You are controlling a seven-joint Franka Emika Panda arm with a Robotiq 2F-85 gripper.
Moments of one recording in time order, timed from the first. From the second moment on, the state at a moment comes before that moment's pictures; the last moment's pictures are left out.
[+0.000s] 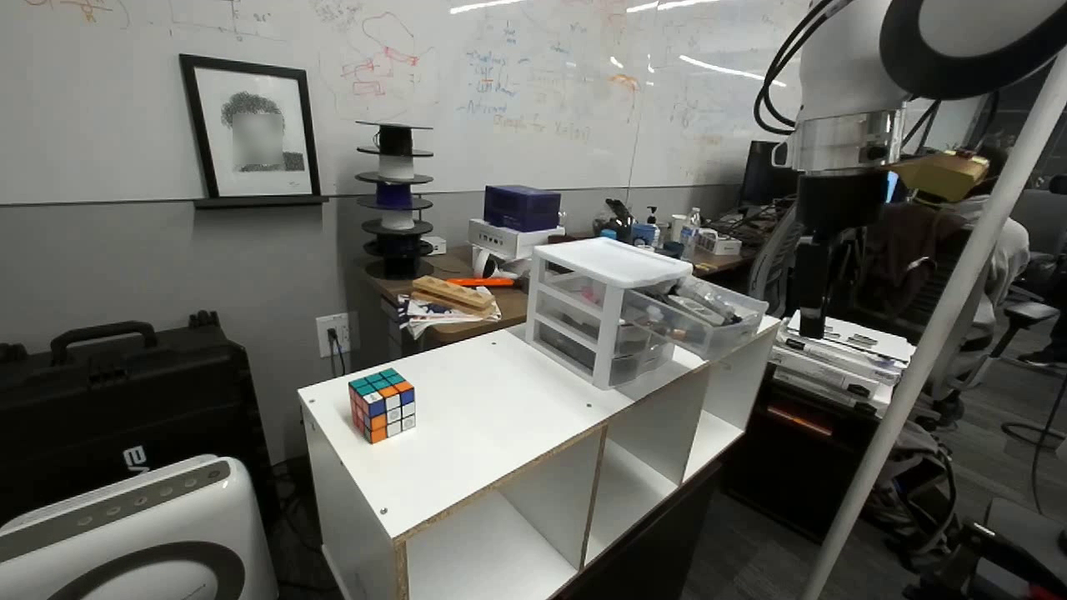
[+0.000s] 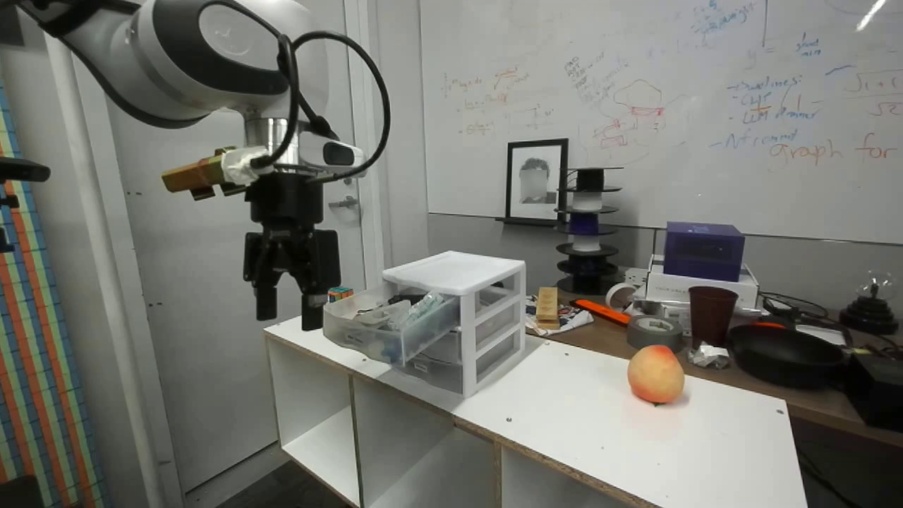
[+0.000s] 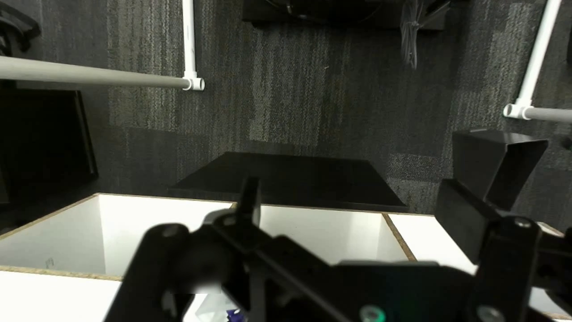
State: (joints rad) arm 0.02 -0.19 0.01 -2.47 -0.15 2.11 0.03
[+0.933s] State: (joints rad) arm 0.02 -0.15 0.01 -2.46 -0.18 2.19 0.14
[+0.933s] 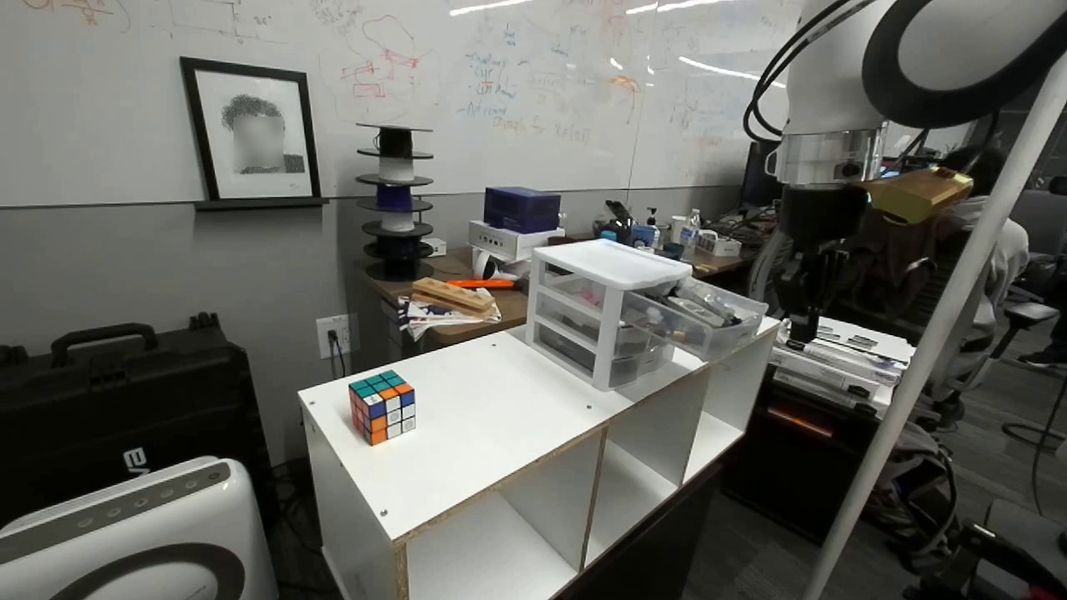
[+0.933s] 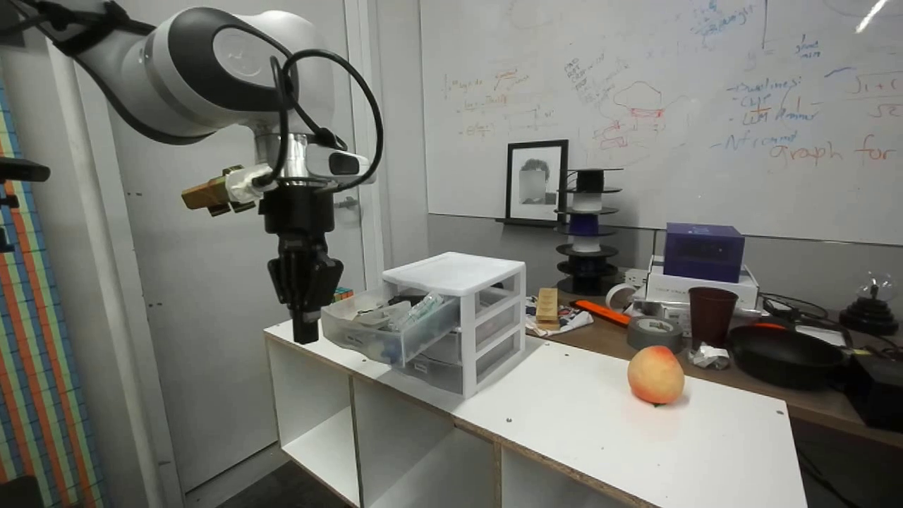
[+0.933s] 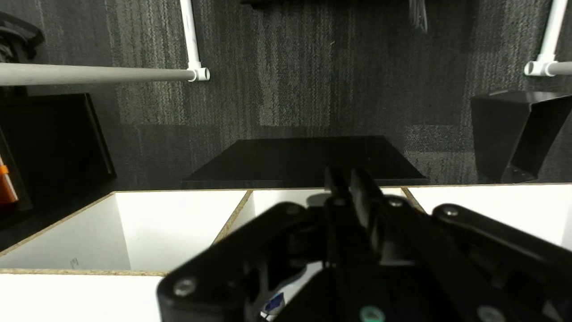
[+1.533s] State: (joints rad) arm 0.01 -0.15 0.01 -2.46 -0.26 2.19 0.19
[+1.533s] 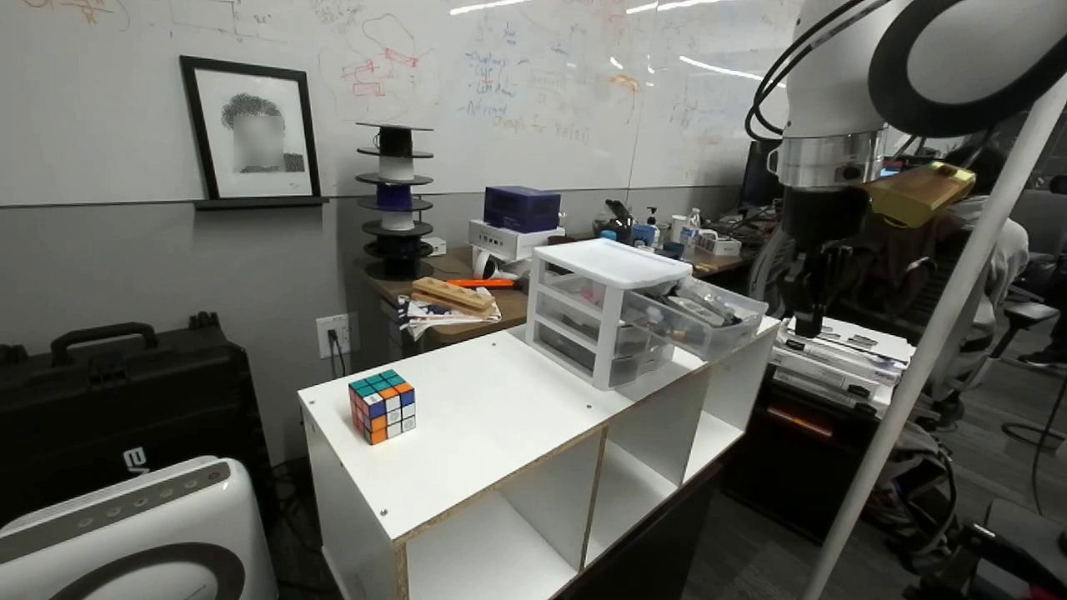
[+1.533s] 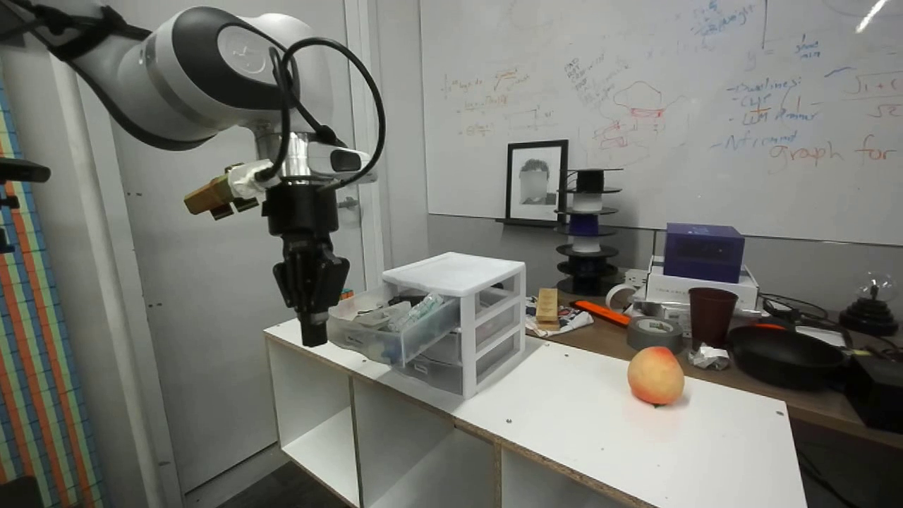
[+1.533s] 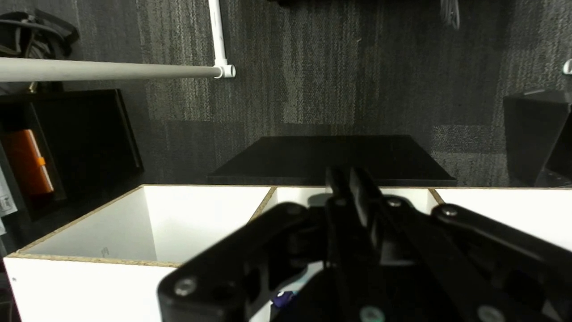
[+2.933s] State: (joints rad) arm -0.02 -0.03 -0.01 -2.44 -0.31 2.29 0.24
